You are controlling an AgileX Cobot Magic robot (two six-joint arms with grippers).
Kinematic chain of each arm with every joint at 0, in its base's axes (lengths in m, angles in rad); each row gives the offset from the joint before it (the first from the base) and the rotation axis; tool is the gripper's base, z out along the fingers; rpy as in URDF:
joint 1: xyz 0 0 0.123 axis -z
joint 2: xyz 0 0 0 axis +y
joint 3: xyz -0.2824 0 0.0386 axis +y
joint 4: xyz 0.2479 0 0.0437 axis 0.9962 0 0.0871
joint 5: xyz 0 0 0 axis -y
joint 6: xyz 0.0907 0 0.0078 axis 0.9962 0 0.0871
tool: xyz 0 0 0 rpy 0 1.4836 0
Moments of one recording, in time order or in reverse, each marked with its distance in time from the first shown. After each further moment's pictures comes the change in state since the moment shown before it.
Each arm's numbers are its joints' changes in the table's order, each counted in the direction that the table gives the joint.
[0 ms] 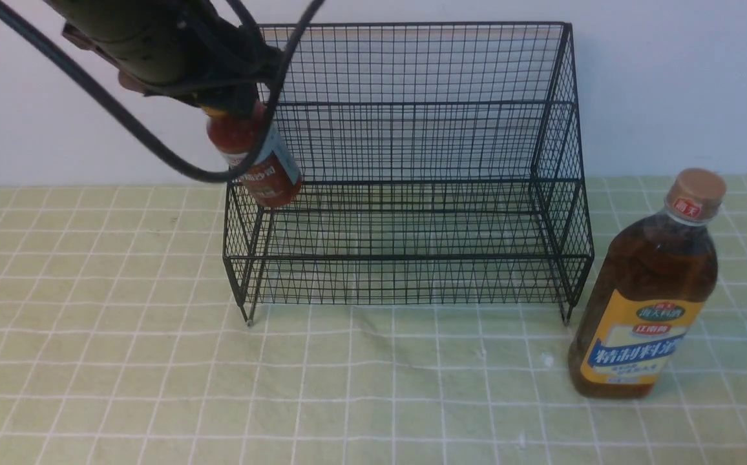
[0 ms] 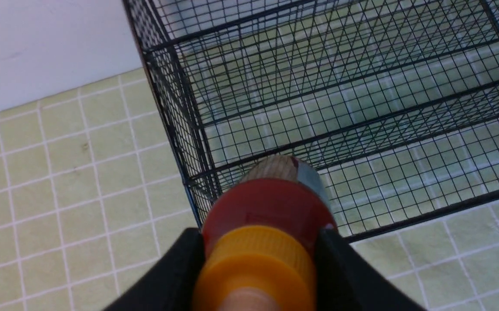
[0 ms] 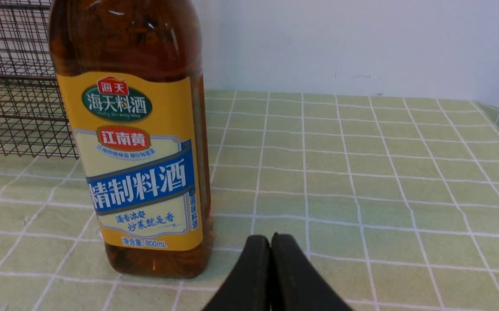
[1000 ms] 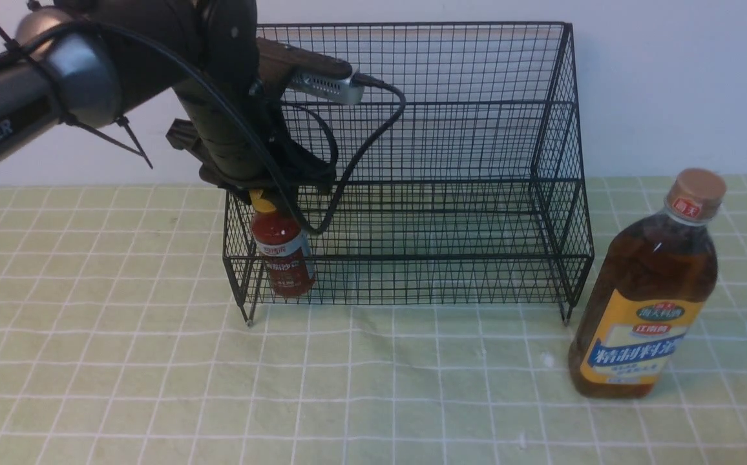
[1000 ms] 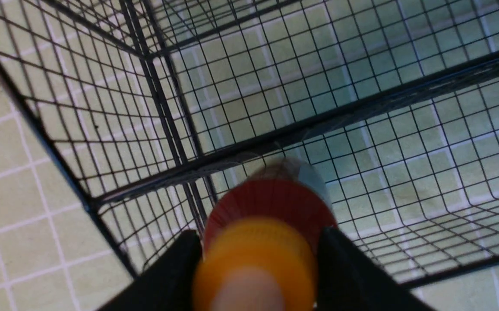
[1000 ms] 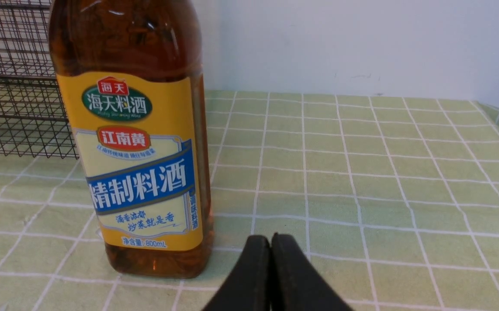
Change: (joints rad) right arm 0.000 0.000 0.000 0.000 0.000 0.000; left arm 0.001 0.270 0.000 0.004 0.030 0.019
